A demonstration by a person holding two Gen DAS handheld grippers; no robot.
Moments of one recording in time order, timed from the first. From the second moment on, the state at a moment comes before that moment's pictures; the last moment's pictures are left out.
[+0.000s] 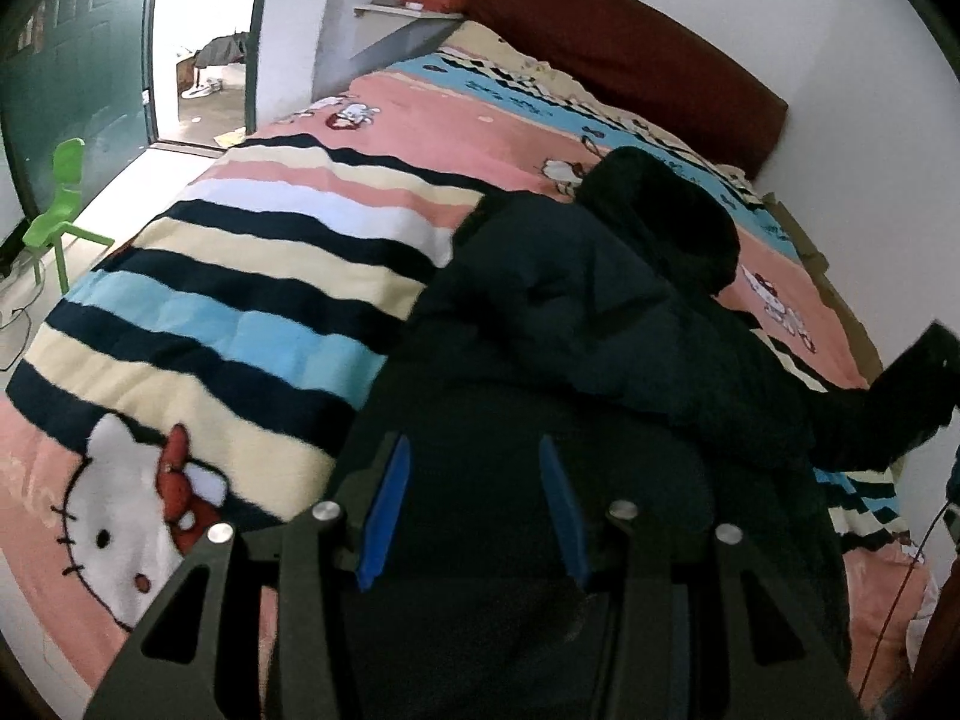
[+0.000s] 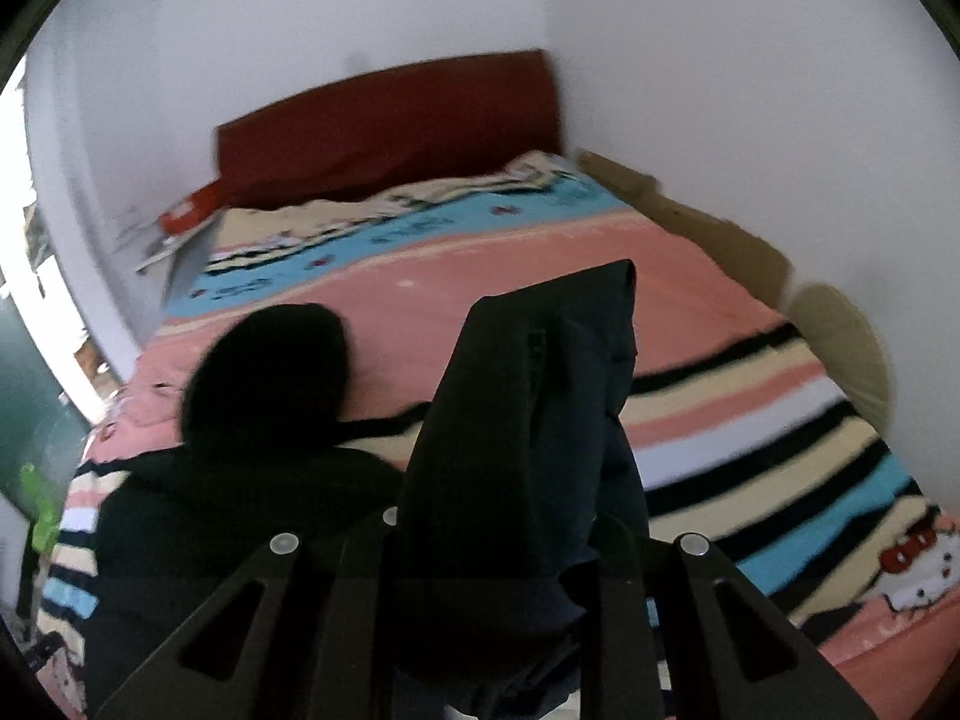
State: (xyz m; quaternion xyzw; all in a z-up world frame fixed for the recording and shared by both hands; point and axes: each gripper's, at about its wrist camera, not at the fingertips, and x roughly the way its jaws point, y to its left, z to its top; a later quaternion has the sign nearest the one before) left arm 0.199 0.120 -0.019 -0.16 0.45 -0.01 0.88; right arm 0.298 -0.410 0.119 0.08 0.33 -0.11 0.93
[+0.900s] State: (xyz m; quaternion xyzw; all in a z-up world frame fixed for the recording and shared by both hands) left arm 0.191 0.175 -0.040 -0.19 0.45 0.03 0.87; right arm 0.330 -0.103 0.022 -0.02 0.41 0.11 0.90
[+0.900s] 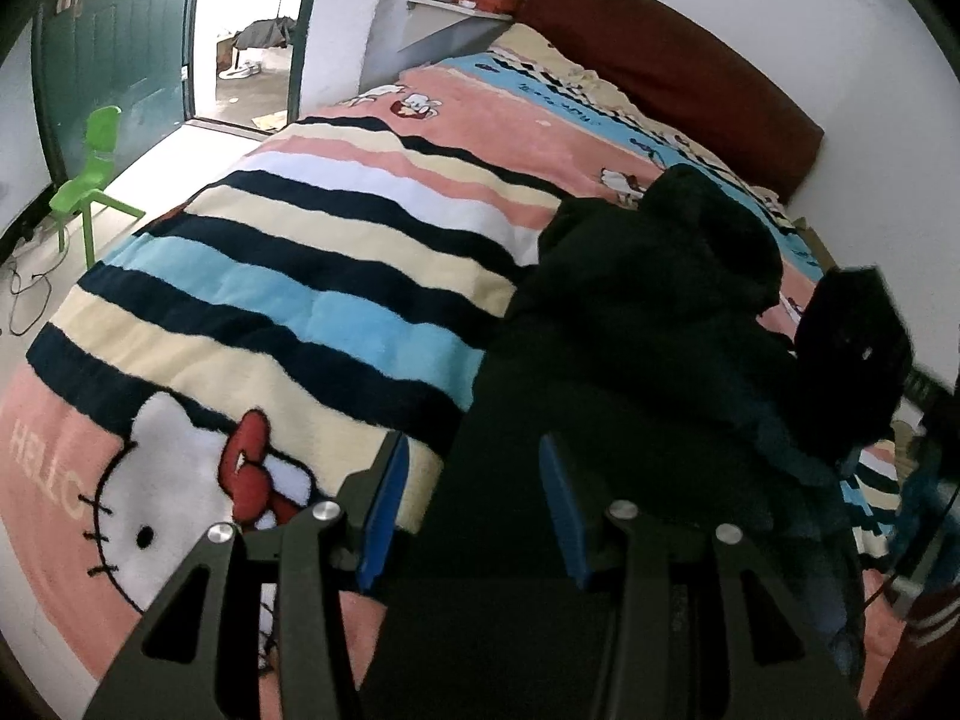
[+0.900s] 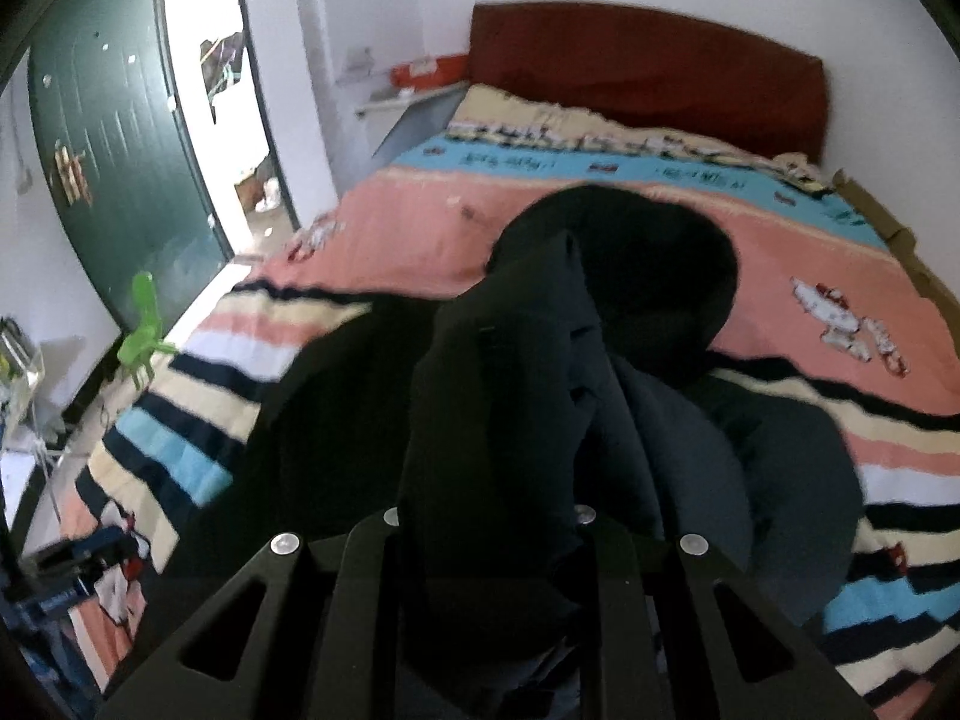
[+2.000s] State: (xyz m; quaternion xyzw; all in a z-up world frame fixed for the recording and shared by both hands) left arm 0.188 0.109 0.045 -0.10 0.40 0.04 0.91; right arm 0.282 -0.102 0.044 -0.06 0.41 0.09 0.91
